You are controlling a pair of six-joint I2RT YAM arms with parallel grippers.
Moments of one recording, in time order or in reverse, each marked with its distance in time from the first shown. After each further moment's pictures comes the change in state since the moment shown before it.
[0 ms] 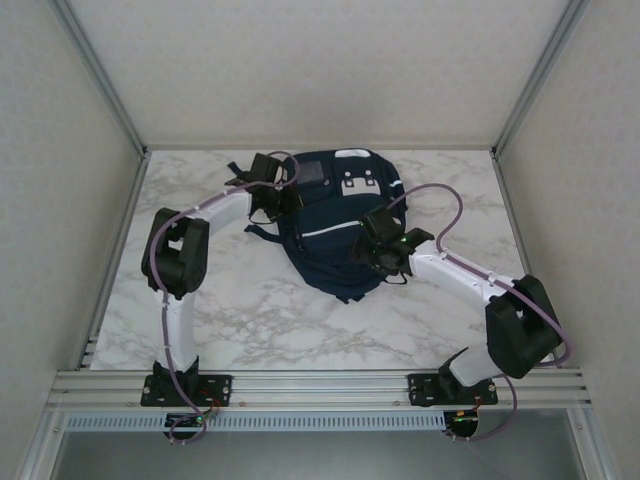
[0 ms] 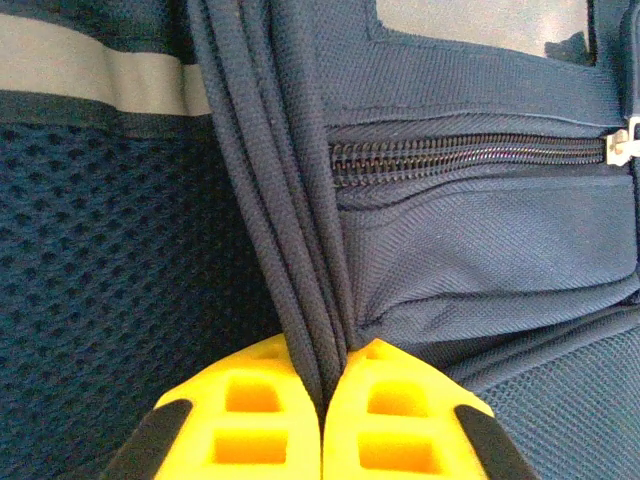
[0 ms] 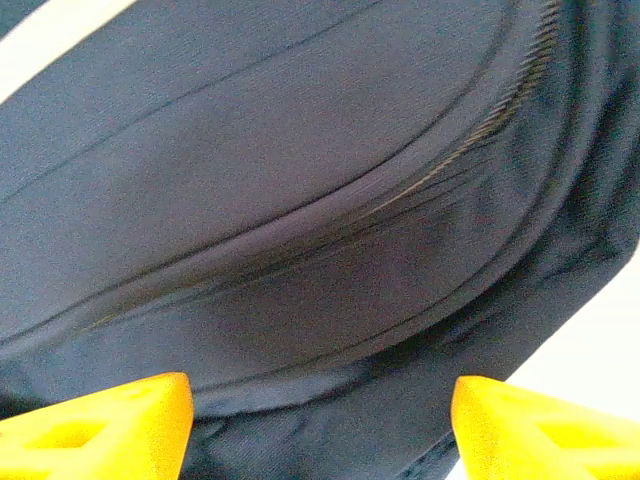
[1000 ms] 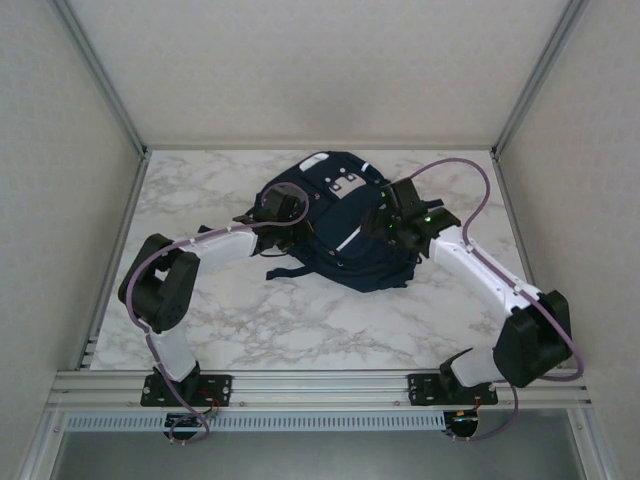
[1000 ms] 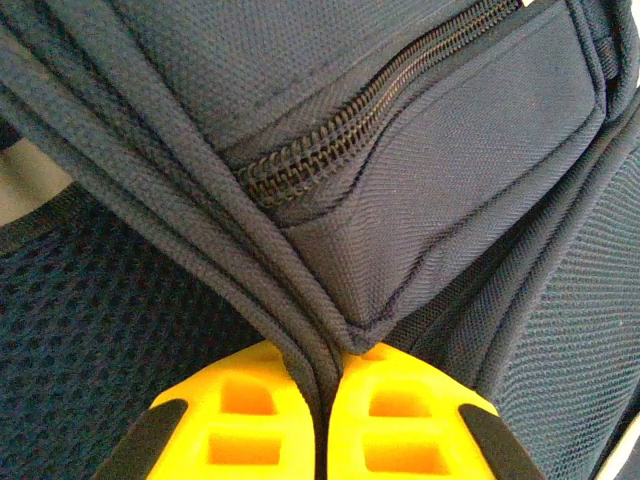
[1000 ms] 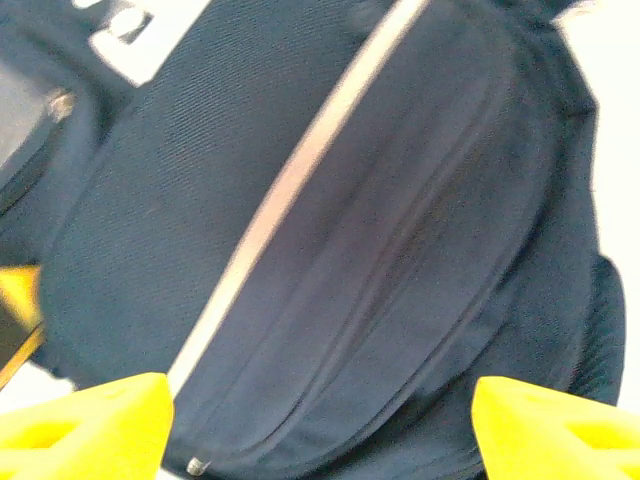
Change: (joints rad) left arm -0.198 -0.272 -0.375 0.183 -0.209 -0.278; right arm -0.064 -0.080 0.189 -0.135 -0.010 -0.123
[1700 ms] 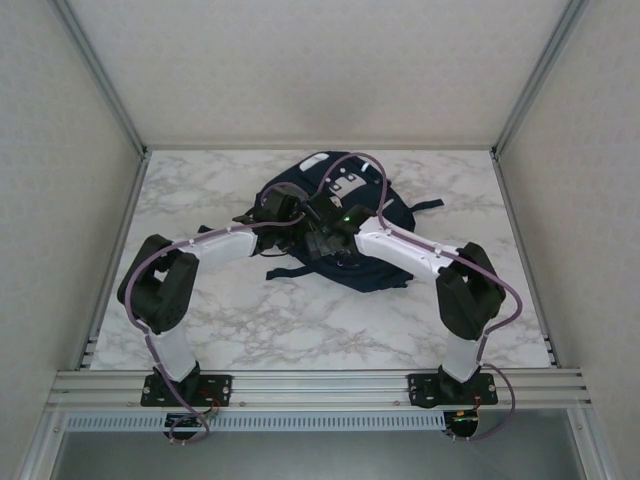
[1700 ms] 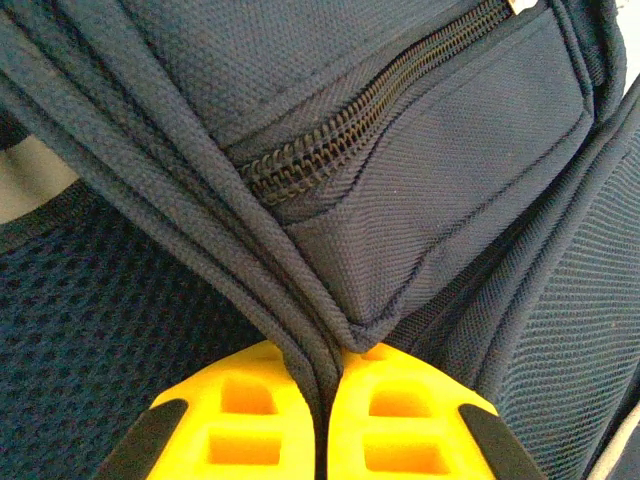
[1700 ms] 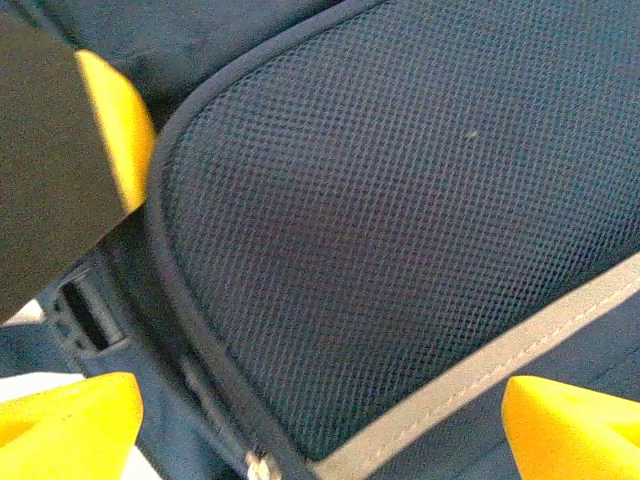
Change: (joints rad) left arm -0.003 -0.012 0.000 -0.003 -0.011 -0.008; right arm 0.284 0.426 0.283 -0.069 0.233 -0.259
